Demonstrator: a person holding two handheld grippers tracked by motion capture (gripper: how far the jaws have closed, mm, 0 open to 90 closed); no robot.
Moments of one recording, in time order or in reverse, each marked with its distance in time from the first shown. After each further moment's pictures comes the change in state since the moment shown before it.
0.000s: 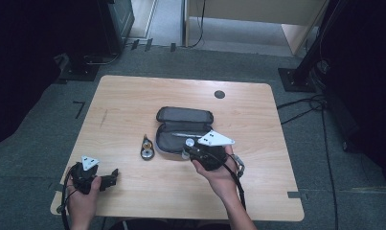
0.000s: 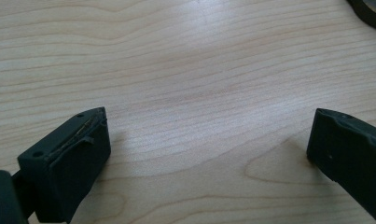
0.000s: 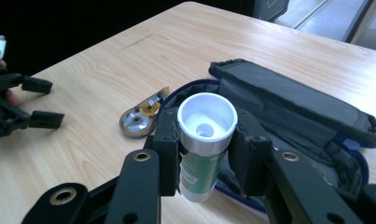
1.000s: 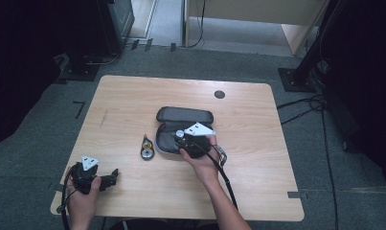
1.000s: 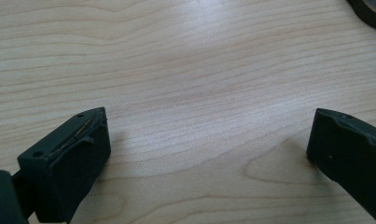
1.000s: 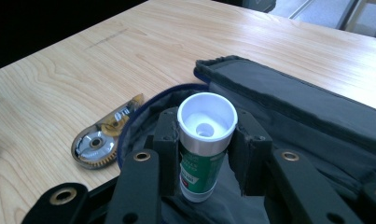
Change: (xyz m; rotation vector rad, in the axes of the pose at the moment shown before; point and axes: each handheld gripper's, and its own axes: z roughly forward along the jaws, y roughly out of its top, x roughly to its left) left arm 0.000 0.000 0.000 0.001 0.000 0.002; right arm -0.009 -0.007 0.076 0.000 -0.047 0.020
